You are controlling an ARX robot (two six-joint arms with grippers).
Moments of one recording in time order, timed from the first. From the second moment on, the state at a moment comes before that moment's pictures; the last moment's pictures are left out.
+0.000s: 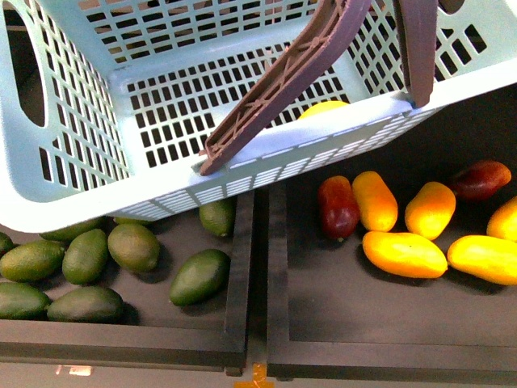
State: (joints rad) left arm -0.52 1.73 1.51 -0.43 0.18 -0.80; right arm -0.31 1.59 0.62 0.17 -0.01 0.37
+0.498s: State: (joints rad) left arm -0.53 1.73 1.50 -0.43 0.17 -0.80; right arm -0.37 2.12 0.92 0.19 -0.06 0.35
